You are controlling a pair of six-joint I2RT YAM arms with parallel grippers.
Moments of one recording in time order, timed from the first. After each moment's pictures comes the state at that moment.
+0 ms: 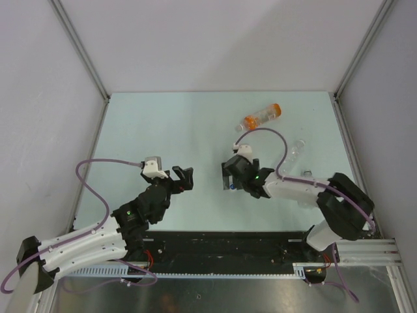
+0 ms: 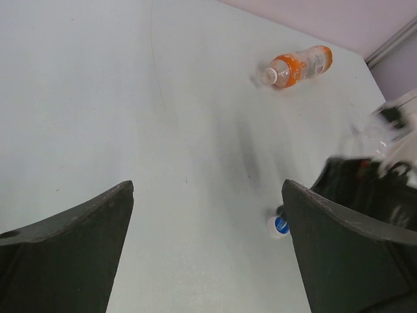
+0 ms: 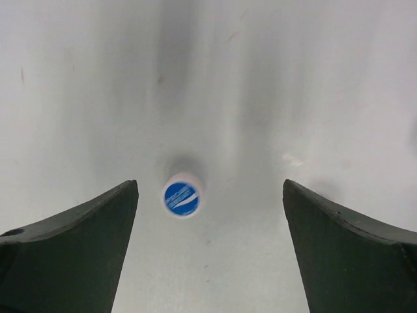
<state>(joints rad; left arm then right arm) -1.02 0.66 0.39 0.04 -0.81 -0.61 0.90 1.57 0.85 -0.20 0.43 0.61</state>
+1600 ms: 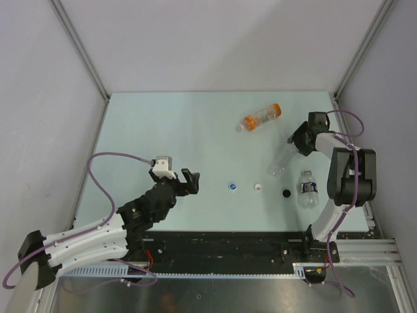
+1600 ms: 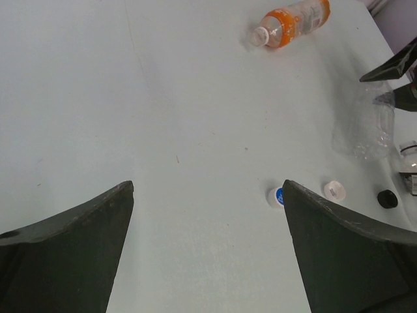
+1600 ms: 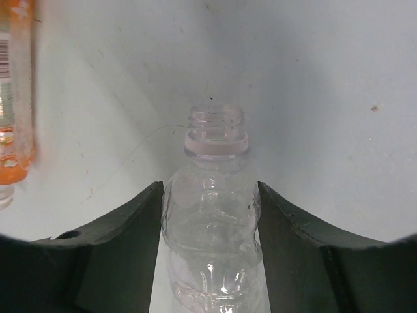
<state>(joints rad) -1.02 0.74 0.40 0.04 -0.71 -0.57 -0.07 1.81 1.12 -0.23 -0.01 0.69</state>
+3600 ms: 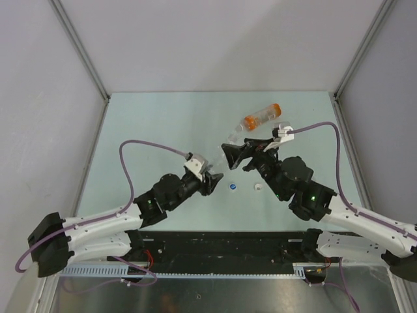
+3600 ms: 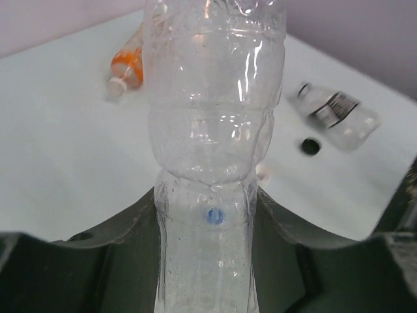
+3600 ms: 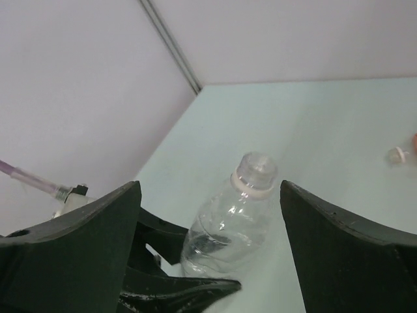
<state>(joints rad) -1.02 1.00 0.55 0.40 -0.20 -0.14 1.08 0.92 0.88 0.18 0.54 0.42</state>
